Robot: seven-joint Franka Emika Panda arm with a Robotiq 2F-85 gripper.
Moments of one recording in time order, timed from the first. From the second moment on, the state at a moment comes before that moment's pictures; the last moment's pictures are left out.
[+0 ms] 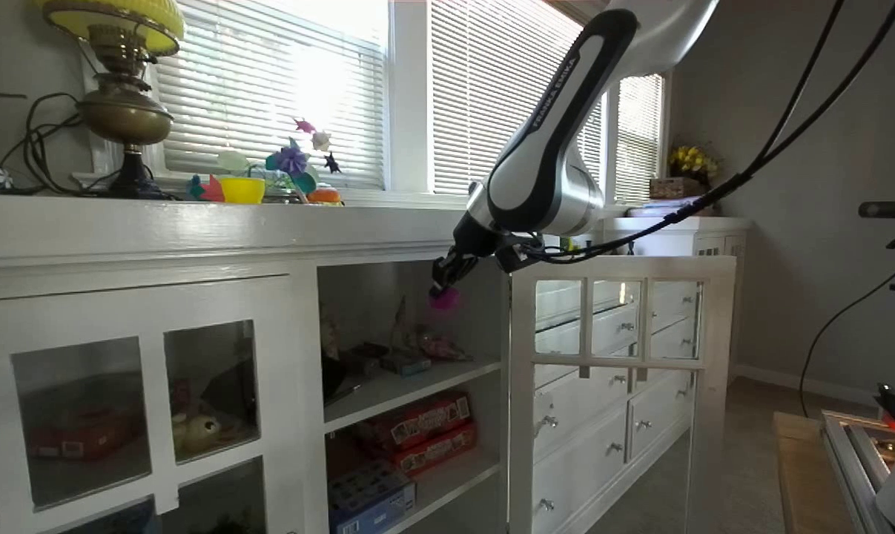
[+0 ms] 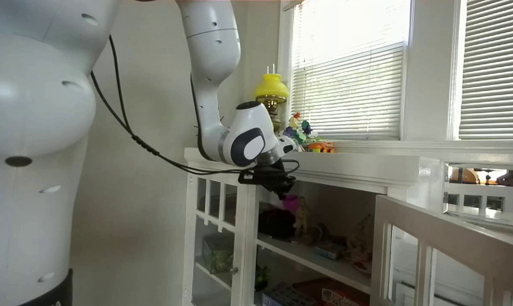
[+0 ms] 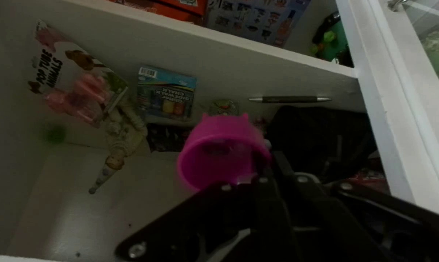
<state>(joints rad) -0.11 0.22 0.12 -2.44 0.17 3.38 -0.27</state>
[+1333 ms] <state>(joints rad) -0.33 0.37 0.31 -2.40 0.07 3.39 -0.27</state>
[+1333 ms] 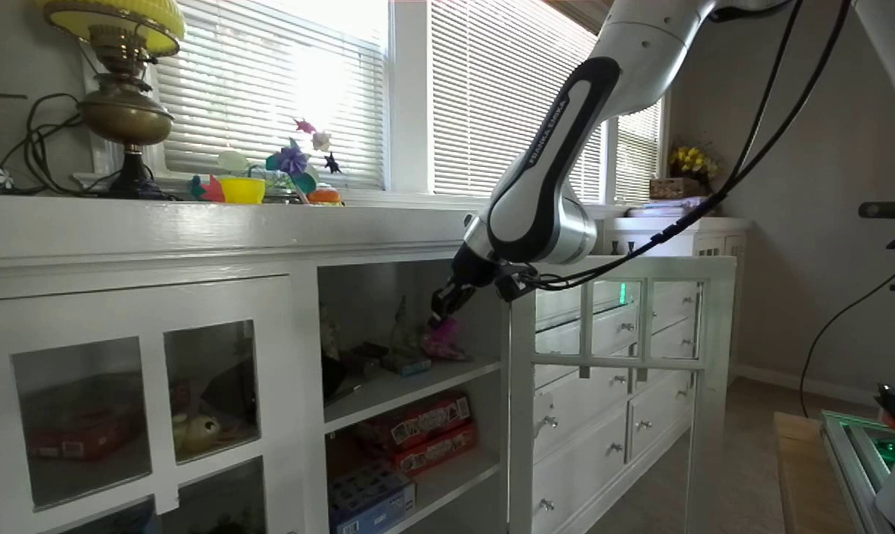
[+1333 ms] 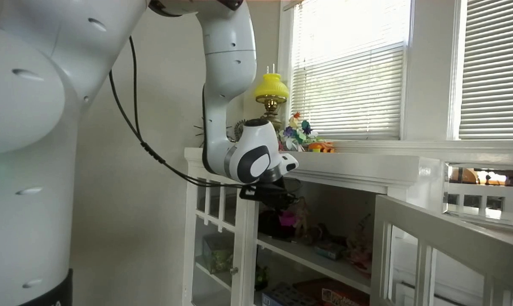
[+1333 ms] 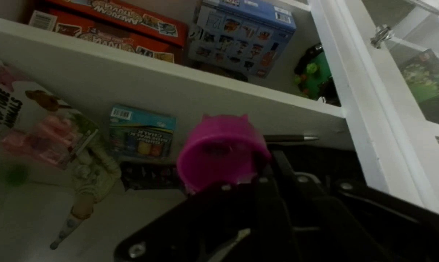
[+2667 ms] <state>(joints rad) -0.60 0.77 0.45 -2.08 -0.23 3.39 -0.27</state>
